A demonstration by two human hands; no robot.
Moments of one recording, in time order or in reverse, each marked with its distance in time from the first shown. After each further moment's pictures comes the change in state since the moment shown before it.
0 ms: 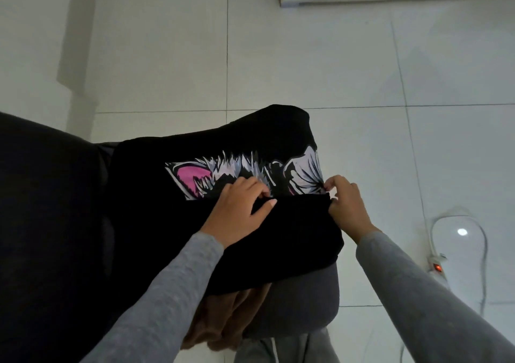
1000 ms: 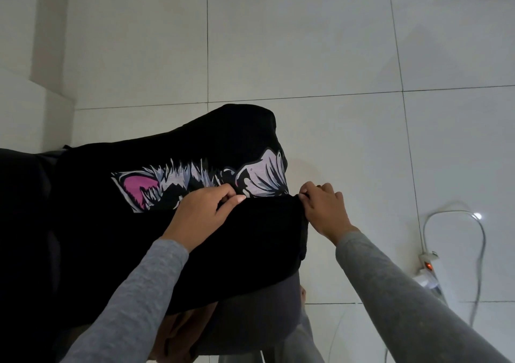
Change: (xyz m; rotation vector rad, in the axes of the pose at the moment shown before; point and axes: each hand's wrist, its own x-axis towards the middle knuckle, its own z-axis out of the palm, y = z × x) left_hand 0.049 0.033 0.025 0.001 -0.054 -0.198; right_hand 0.037 0.058 -0.026 -0.215 -0.210 -0.077
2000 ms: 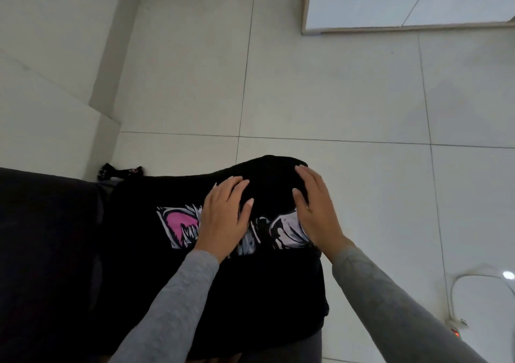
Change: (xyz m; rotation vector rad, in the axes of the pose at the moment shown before) left_hand 0.028 -0.012 -0.019 0.152 0.270 -0.074; right_hand 0.039 -0.099 -0.037 0.461 0.232 -0.319
